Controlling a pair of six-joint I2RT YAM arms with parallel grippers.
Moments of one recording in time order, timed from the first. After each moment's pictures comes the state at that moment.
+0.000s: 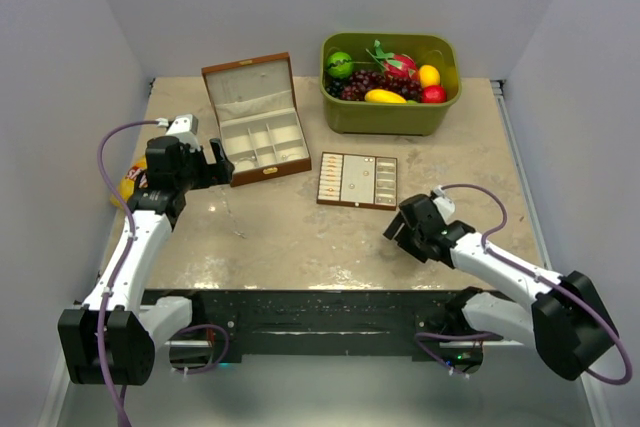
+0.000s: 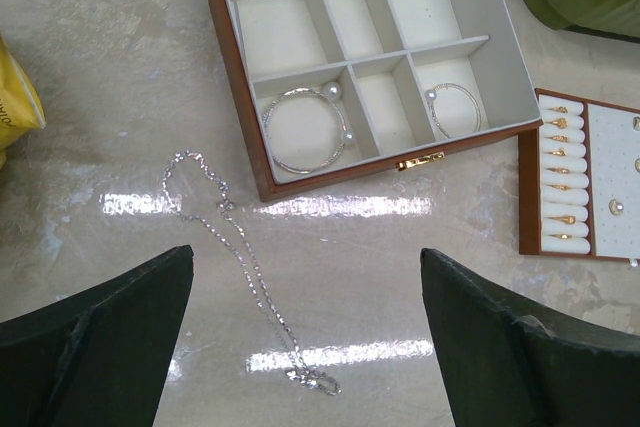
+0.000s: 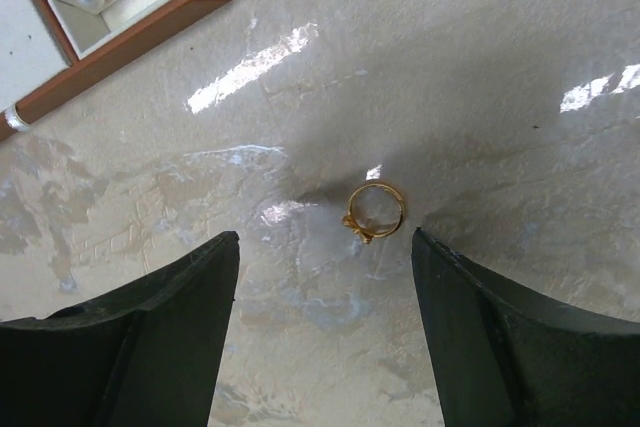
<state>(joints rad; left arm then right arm) -0.02 1.05 0.79 -0.30 0.14 -0.22 0.56 1.10 0.48 -0.42 0.25 1.11</state>
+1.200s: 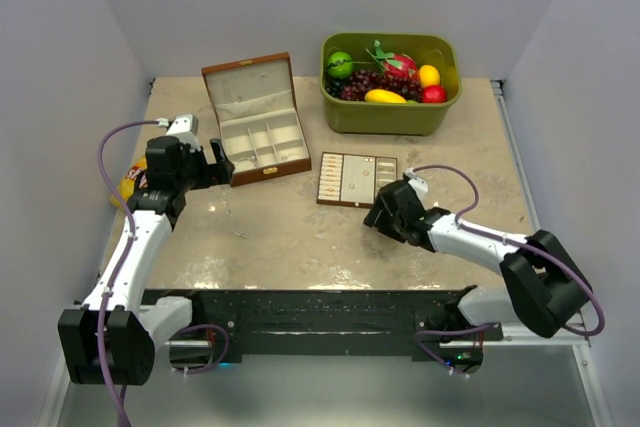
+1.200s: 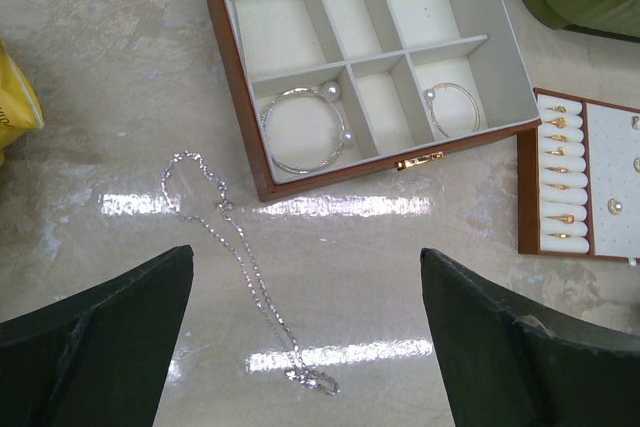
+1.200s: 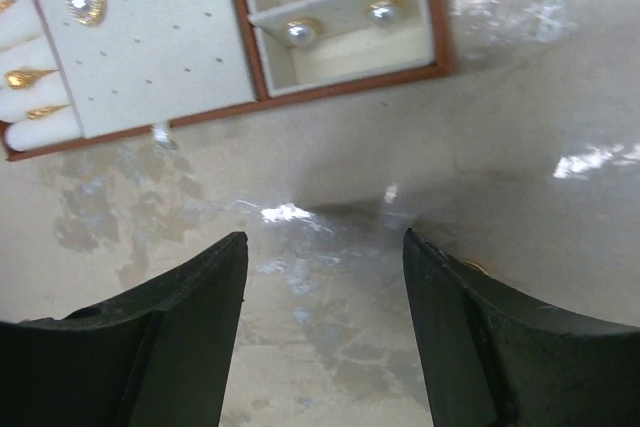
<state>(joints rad) -0.02 1.05 0.79 -0.30 0.15 -0.23 0.62 1.34 0.57 -0.15 0.23 0.98</state>
